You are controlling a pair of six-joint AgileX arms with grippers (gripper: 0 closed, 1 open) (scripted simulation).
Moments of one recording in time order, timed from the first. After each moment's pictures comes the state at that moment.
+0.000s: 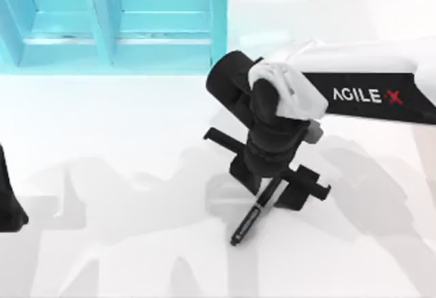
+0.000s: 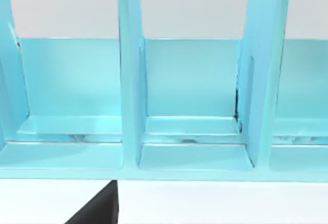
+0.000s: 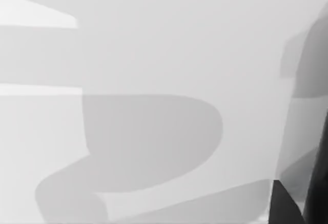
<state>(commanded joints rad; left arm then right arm) 0.00 0.00 0.00 0.00 0.00 0.00 0.71 2.25 1.52 -0.75 -0.02 1.32</state>
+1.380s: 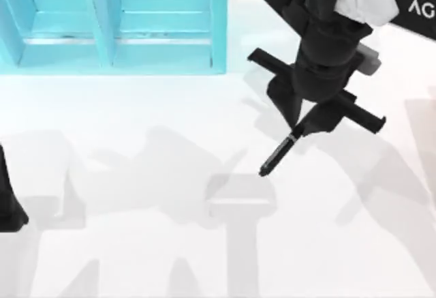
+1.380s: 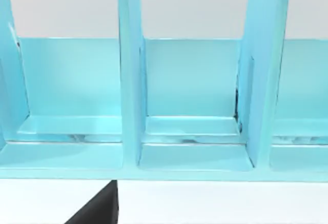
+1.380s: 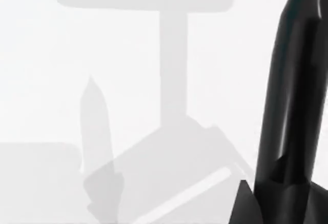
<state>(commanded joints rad) 0.00 0.00 0.00 0.00 0.00 0.00 0.55 2.07 1.77 -1.20 0.00 1.24</state>
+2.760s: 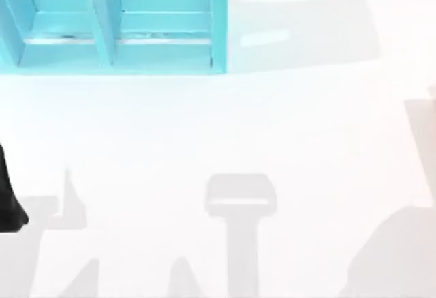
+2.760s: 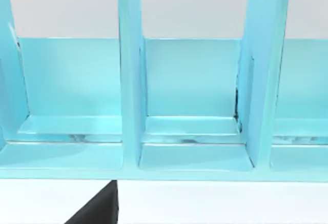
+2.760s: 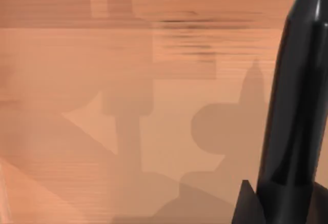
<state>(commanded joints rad) 0.00 0.00 0.00 0.00 0.00 0.00 -0.62 1.93 1.65 -1.25 -0.02 0.97</state>
